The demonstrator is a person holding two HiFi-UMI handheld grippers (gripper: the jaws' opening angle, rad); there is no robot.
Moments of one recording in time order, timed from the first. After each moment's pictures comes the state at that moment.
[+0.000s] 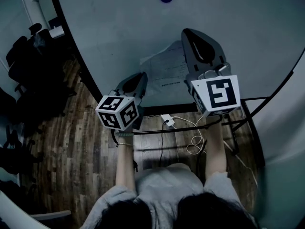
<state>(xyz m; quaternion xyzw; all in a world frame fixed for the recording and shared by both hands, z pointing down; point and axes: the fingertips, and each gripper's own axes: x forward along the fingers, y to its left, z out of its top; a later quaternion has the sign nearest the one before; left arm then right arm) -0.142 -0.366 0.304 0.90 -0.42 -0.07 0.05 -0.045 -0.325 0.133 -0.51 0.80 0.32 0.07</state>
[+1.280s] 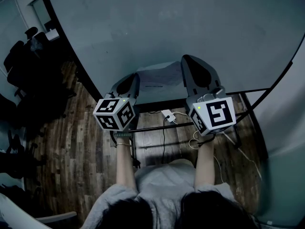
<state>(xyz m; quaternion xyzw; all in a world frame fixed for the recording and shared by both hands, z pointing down) -0.159 -0.370 0.328 0.89 -0.45 -0.05 0.05 -0.025 -0.306 0.218 -0.53 0.82 0.20 0.09</state>
